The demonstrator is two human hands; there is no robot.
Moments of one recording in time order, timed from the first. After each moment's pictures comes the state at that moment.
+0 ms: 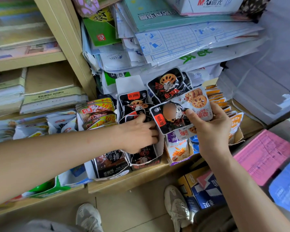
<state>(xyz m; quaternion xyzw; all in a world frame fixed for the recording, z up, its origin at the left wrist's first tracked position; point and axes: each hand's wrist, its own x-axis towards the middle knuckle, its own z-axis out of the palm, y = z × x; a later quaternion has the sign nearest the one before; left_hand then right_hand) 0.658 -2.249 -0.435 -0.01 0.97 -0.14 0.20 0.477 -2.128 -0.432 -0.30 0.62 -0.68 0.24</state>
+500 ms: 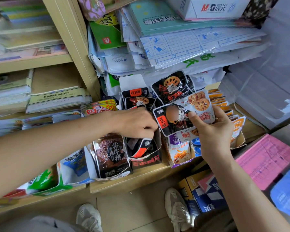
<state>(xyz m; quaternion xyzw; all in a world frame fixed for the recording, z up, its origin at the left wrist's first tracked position) 0.661 -2.279 -0.400 -0.10 0.97 0.19 0.10 0.475 -2.128 -0.434 -0.31 0.62 -0.68 0.24</state>
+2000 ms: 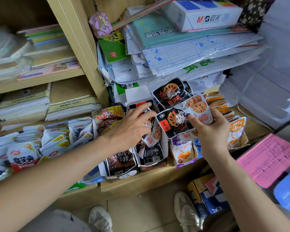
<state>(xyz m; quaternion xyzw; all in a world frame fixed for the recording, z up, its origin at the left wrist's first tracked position) 0.700 -2.245 -0.409 -0.19 0.98 -0.07 -0.05 0.480 -2.127 -0.426 -0.29 0.64 -0.67 0.24</state>
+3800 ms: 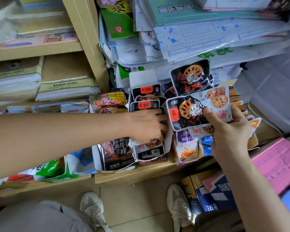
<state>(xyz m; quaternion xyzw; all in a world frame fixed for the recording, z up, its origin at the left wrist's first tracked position) 0.653 -2.267 -0.422 0.07 0.95 -0.21 0.20 0.473 -2.129 -0.427 -0.25 0.56 -0.72 0.32</state>
